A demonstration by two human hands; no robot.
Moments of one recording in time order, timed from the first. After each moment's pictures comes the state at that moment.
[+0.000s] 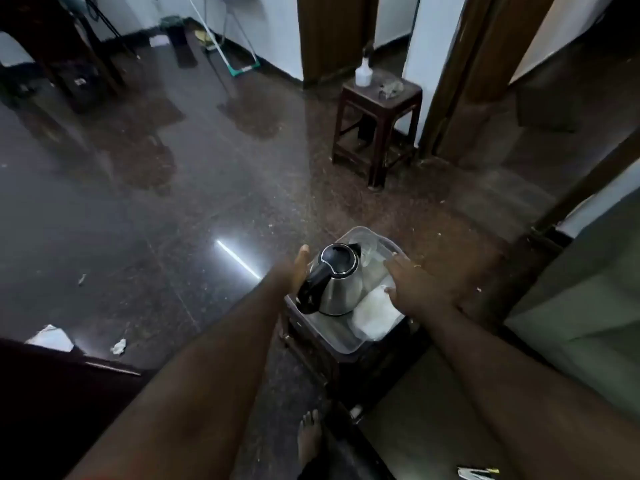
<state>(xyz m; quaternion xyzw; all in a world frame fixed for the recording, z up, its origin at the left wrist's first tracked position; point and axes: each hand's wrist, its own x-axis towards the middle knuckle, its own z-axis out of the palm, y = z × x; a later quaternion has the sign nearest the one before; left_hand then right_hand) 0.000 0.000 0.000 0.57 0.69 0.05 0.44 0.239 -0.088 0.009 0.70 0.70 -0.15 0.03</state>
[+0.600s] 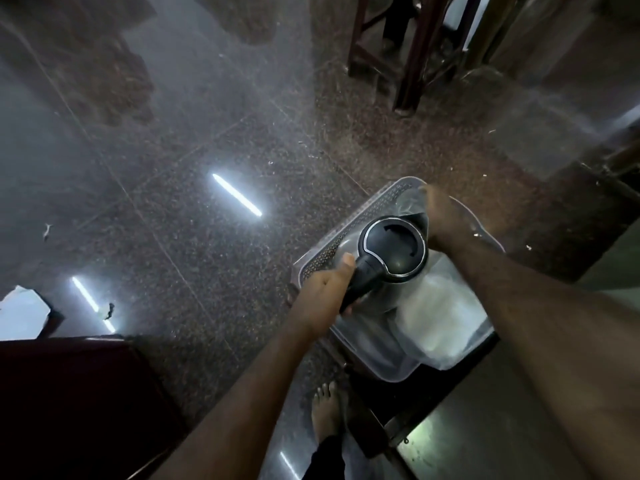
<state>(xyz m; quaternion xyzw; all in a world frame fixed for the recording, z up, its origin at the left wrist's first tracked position) -0.009 0.017 -0.138 0.53 0.55 0.20 0.62 0.246 0.098 -0.157 0.77 0.56 -0.28 -0.11</state>
